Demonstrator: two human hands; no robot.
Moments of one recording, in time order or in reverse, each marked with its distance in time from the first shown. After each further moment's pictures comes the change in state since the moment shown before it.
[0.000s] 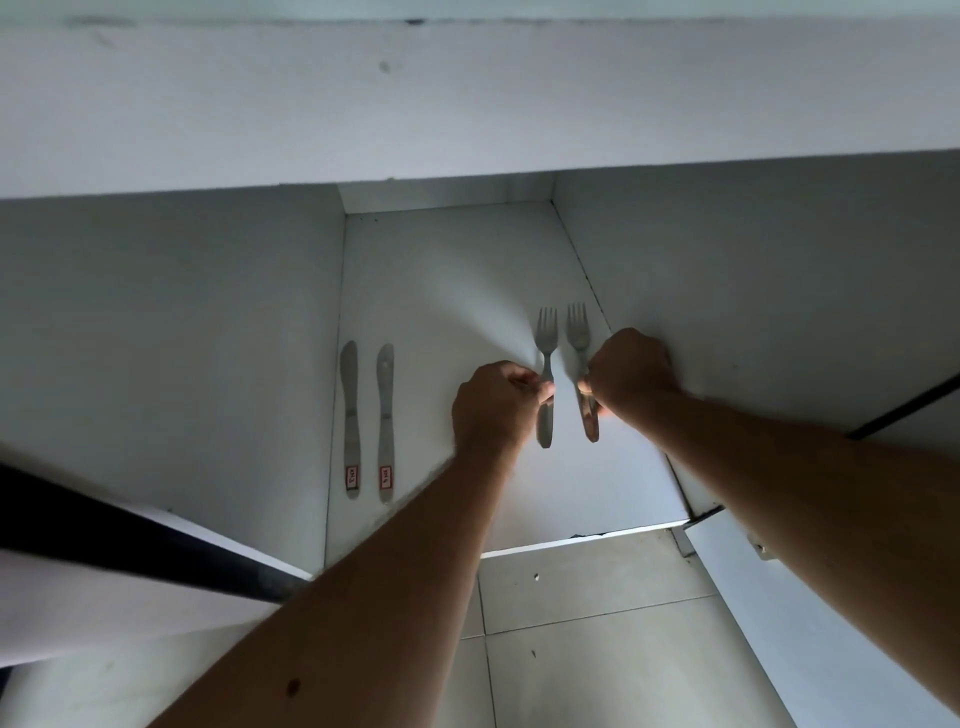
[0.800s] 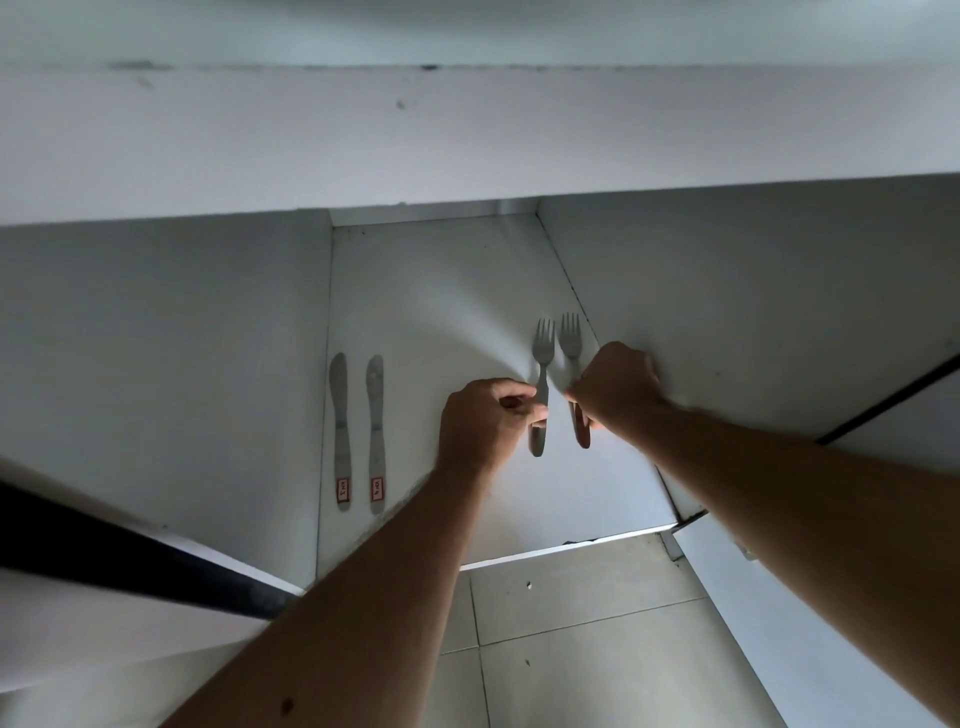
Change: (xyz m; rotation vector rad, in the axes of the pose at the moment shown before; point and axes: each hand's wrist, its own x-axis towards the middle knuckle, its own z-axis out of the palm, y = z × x) left_hand -0.003 -0.012 -0.004 -0.102 -0.098 0.111; right_hand -0.016 -0.004 -0.017 -0.011 -0.109 0.062
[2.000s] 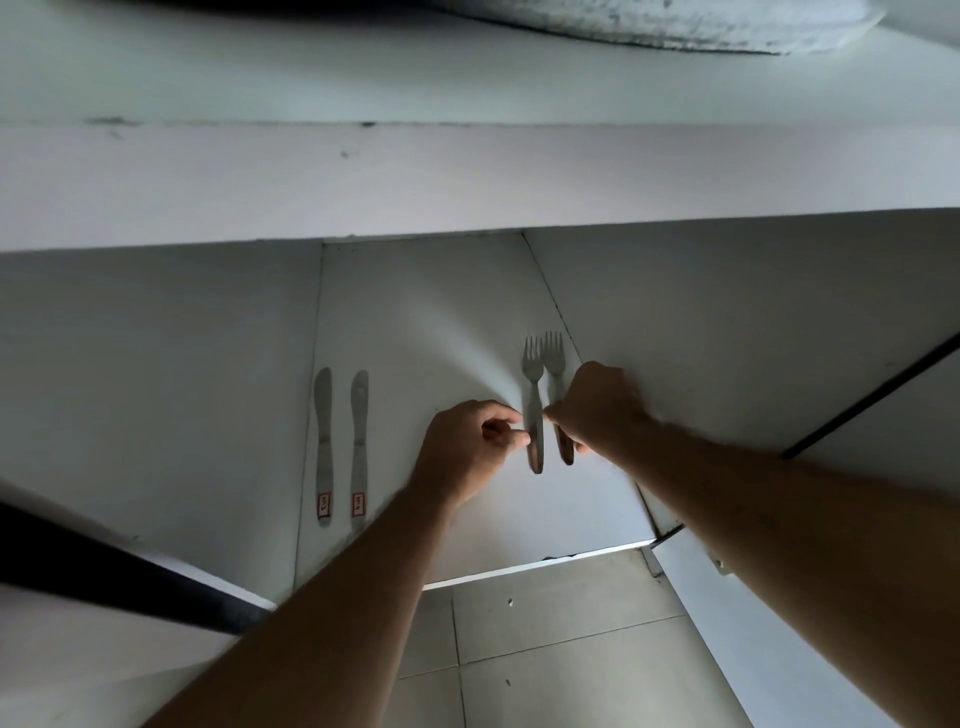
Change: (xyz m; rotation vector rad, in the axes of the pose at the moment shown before) left_hand -0.010 0.000 -0.011 0.171 -0.078 0.150; right_hand -0.024 -0.010 -0.012 -0.114 -0.014 -0.018
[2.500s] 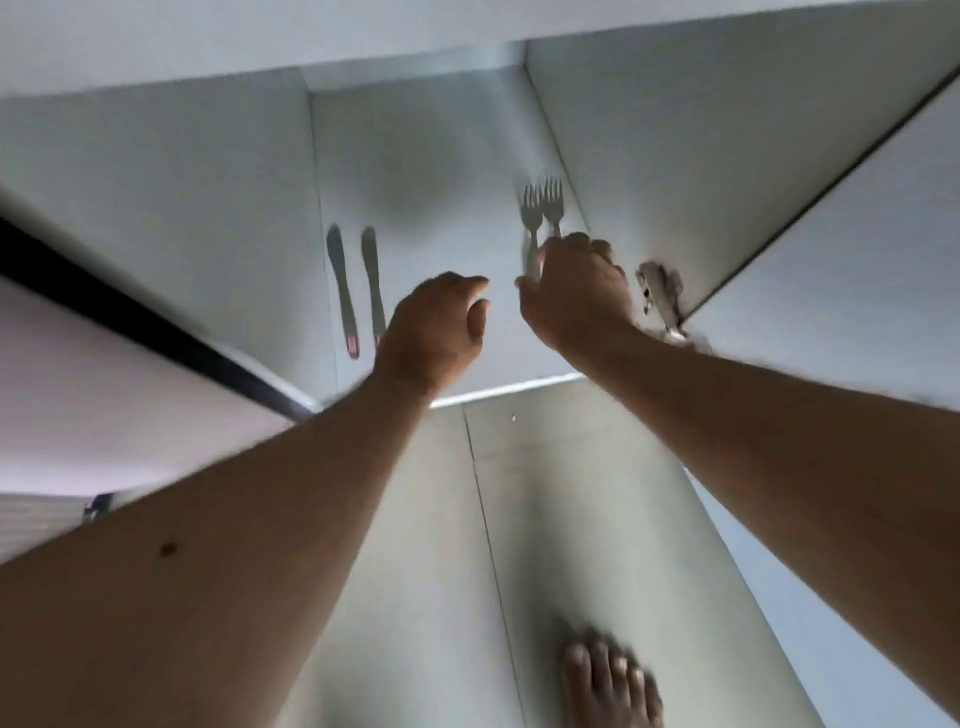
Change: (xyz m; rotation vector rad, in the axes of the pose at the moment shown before) left_hand -0.079 0.024 -0.050 0.536 0.064 0.262; right_hand -0.103 -0.015 -0.010 -0.066 0.123 -0.176
